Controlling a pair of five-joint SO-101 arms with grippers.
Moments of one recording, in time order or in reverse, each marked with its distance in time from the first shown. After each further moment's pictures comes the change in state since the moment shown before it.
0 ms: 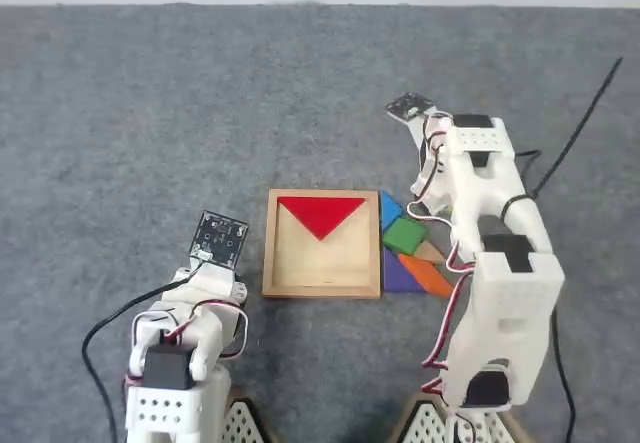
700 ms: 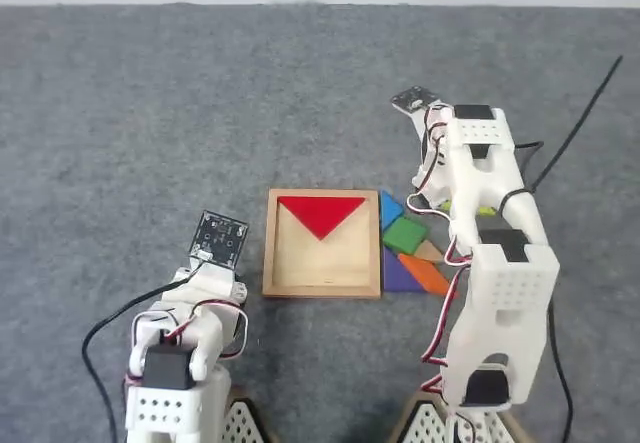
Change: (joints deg) left arm 0.0 0.0 0.0 0.0 0.0; right arm 0.2 1.2 -5.7 6.4 -2.5
